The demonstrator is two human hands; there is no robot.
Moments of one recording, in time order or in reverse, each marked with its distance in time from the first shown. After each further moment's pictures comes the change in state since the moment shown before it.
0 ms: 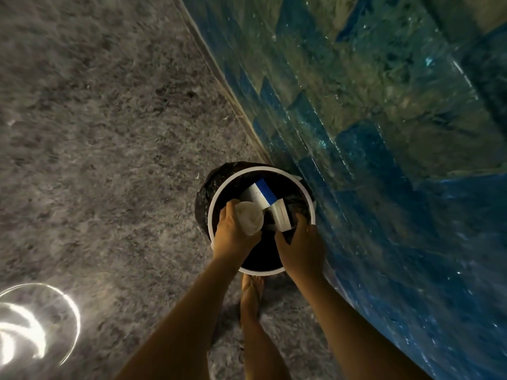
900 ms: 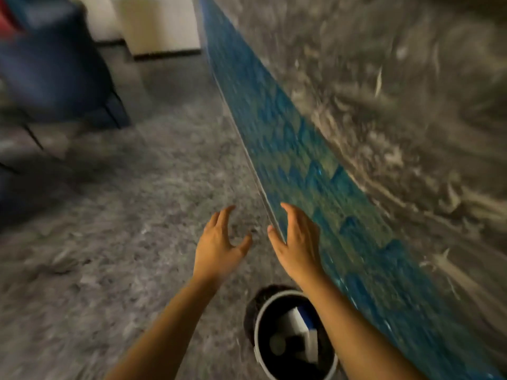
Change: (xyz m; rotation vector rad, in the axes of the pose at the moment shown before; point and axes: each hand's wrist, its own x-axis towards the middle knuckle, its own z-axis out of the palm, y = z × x) left_hand -0.110 0.179 -0.289 0.100 0.624 0.453; right_hand -0.099 -0.235 -0.234 0.235 0.424 -0.885
